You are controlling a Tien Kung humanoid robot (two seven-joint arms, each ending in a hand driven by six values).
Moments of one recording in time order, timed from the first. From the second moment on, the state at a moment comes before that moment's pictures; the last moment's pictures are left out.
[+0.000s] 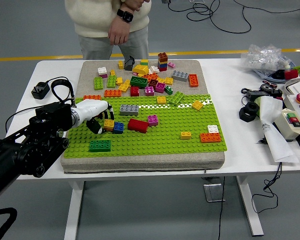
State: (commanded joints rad) left arm -0.76 0.17 -0.90 -0.77 2.17 -0.22 -0.03; right arm 0.04 -0.16 1.41 0.18 -1.59 0.04 0.00
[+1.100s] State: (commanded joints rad) left arm -0.65 0.27 -1.03 -1.02 2.15 -0.29 -0.01; right arm 0.03 -0.17 1.43 0.18 -1.59 0.04 0.00
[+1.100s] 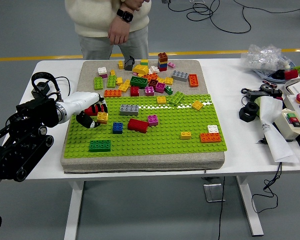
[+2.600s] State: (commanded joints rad) left arm -0.38 0.34 -1.18 -1.28 2.12 -0.31 0.02; right arm 0.02 -0.17 1.47 0.18 -1.62 0.04 -0.02
